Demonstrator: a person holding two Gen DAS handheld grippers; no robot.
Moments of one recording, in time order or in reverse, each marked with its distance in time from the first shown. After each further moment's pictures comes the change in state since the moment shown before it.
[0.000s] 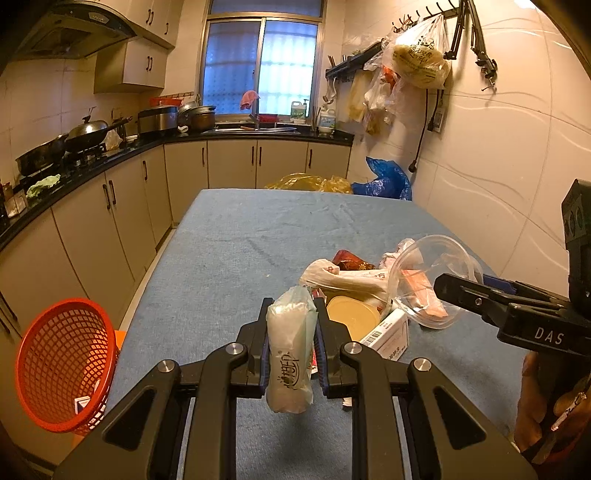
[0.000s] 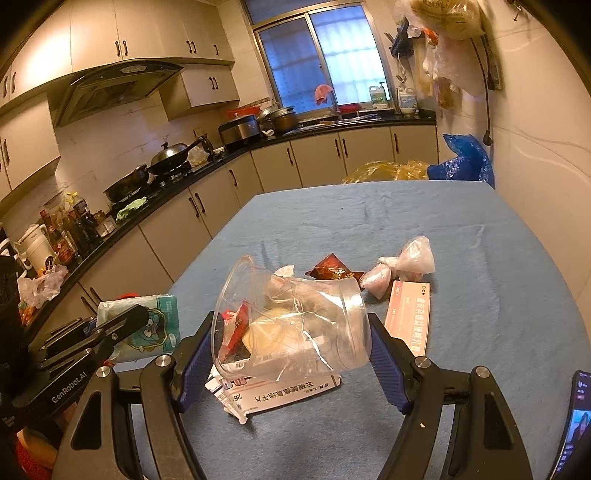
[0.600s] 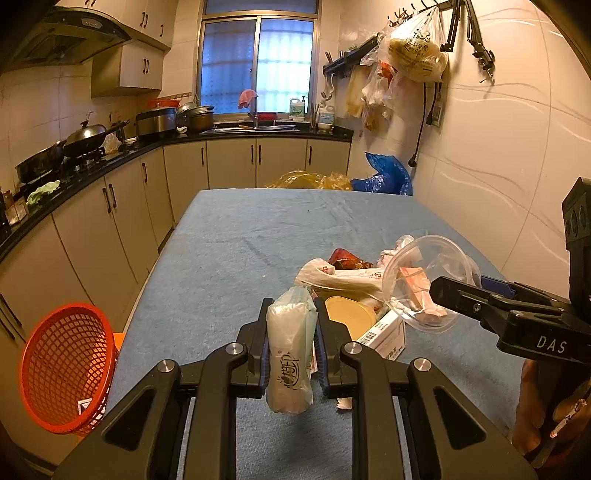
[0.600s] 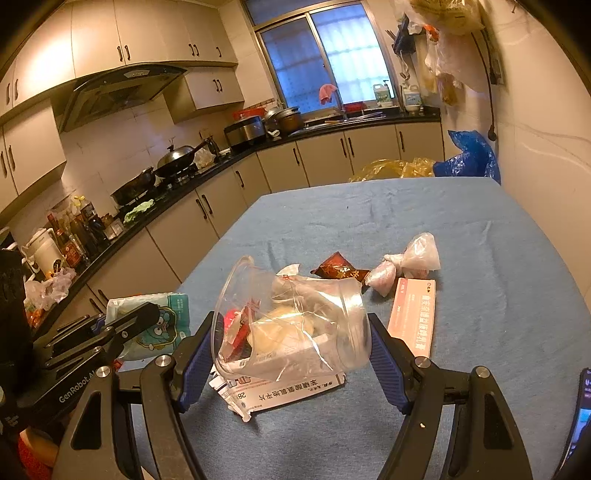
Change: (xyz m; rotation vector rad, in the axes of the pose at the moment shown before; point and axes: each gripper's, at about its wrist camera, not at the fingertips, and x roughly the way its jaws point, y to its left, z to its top) left arm -0.003 -0.007 0.001 0.026 0.010 0.012; right arm 0.000 -0.008 -0.003 0.015 0.001 0.040
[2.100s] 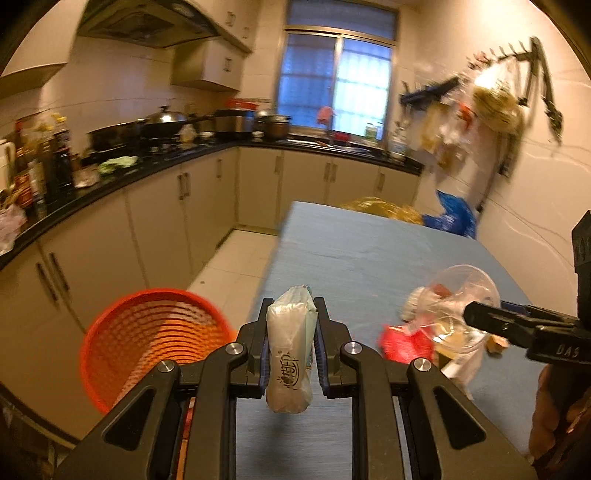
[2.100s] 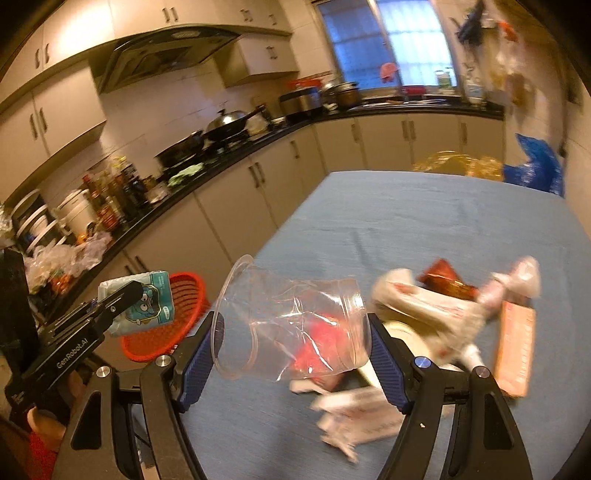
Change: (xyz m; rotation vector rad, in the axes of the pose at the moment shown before) left arm -0.049 0.121 -0.011 -0.199 -0.076 0.216; right arm 0.063 0.093 0.023 -0.125 0.127 0.177
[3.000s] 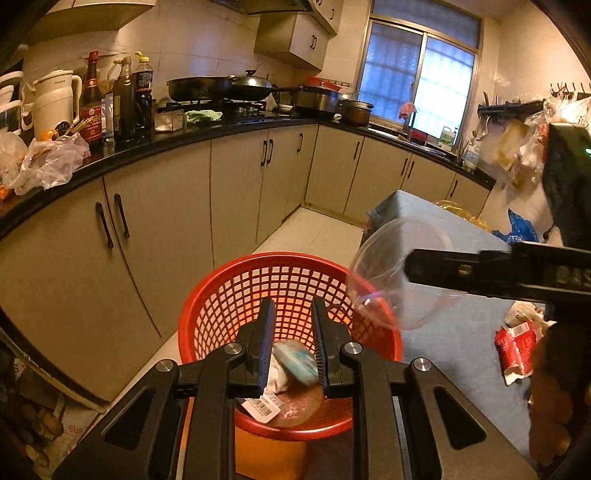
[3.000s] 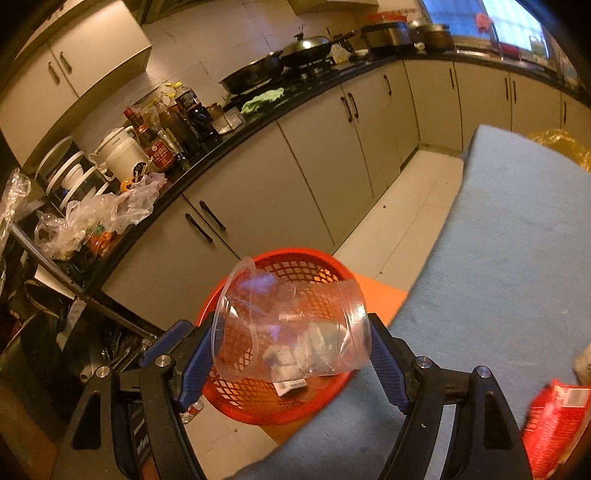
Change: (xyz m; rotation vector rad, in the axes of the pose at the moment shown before) left arm 0.018 0.135 -0.030 -0.172 0.075 0.179; right arm 0.170 0.156 0.032 -0.071 0.279 0.246
